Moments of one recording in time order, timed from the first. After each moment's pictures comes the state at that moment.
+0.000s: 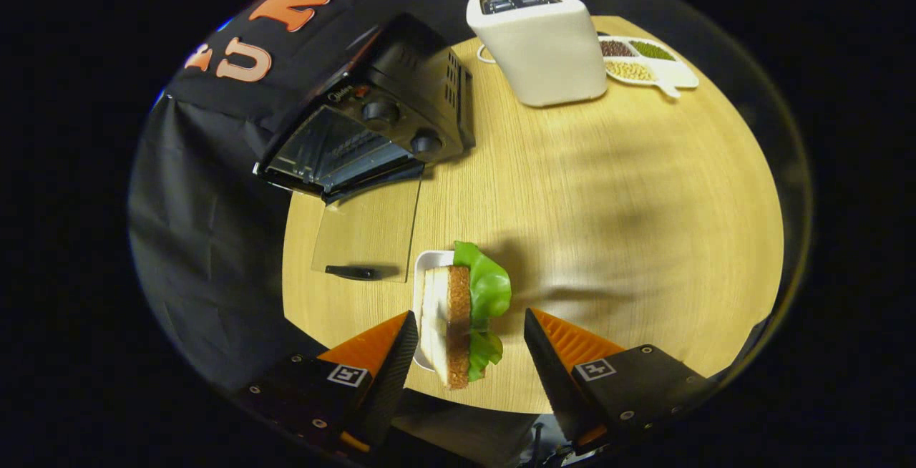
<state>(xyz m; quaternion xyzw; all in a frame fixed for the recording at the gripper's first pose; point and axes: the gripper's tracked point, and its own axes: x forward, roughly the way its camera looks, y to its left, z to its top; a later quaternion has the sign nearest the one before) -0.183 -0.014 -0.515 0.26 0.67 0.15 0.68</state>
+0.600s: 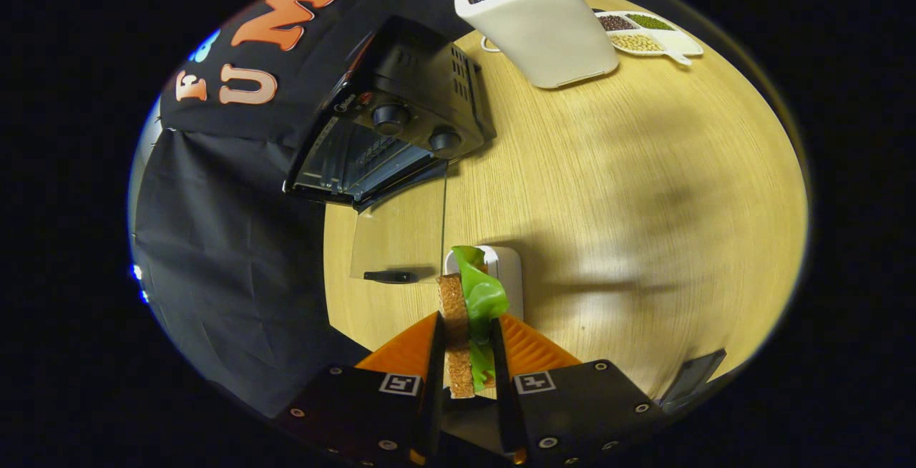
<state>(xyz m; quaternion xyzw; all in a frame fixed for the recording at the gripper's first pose) -0.174 0.003 -0.494 0.34 0.65 0.16 0.66</state>
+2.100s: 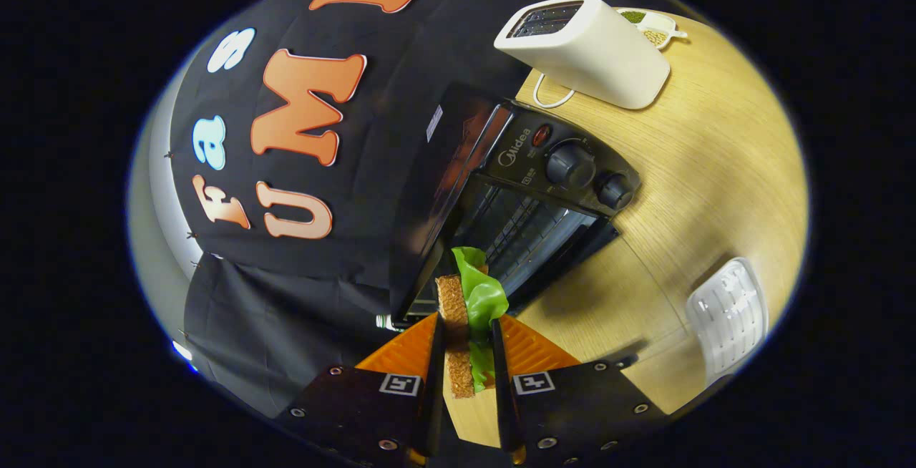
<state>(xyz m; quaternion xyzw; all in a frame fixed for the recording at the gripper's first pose) -0.027 0.159 -0.440 0.58 0.41 0.03 0.70</state>
